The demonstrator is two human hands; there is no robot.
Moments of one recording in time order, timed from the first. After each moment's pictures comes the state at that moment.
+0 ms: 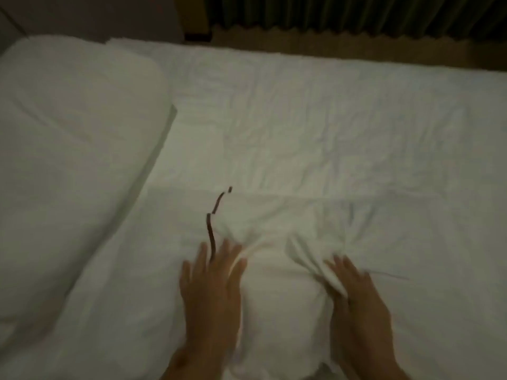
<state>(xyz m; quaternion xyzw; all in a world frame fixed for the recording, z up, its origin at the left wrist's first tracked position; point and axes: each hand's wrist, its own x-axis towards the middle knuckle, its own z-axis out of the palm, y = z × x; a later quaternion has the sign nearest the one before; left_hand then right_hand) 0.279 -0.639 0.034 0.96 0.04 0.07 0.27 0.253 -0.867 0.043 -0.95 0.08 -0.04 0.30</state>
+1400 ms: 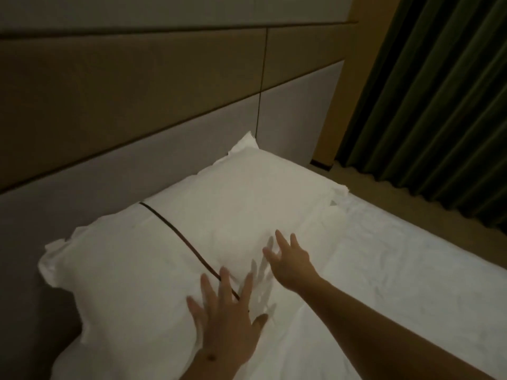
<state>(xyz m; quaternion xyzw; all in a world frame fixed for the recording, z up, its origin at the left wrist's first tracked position) 0.350 -0.240 0.179 0.96 0.25 -0.11 0.09 0.497 -0.322 0.215 -0.94 -0.15 0.22 0.23</state>
